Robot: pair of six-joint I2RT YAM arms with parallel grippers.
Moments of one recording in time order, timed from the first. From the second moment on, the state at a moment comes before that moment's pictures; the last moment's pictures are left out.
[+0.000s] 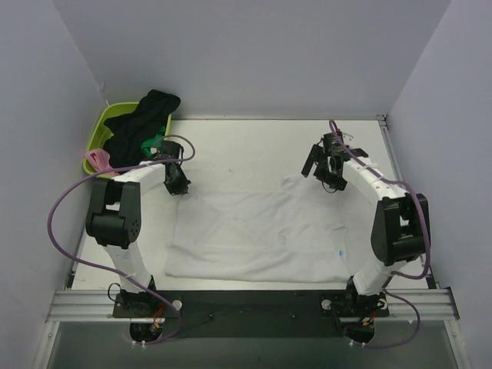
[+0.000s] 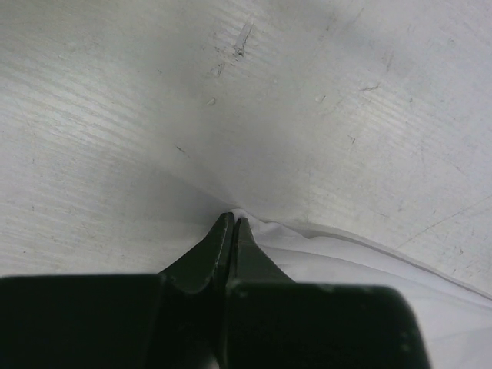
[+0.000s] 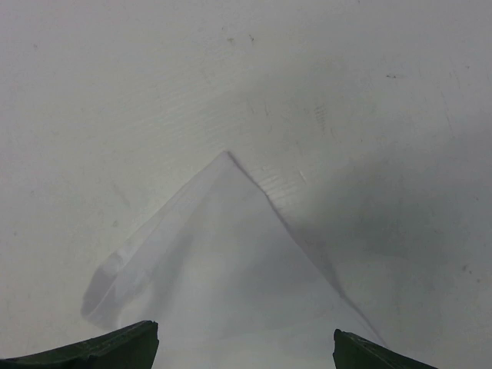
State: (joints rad) left arm -0.17 1.86 1.19 -0.45 -0.08 -0.67; right arm 0.20 1.64 1.18 -0.56 0.16 0.55
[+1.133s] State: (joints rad) left arm -0.17 1.84 1.16 -0.45 -0.09 -0.67; right arm 0.12 2.14 1.59 -0.58 0.09 0.58
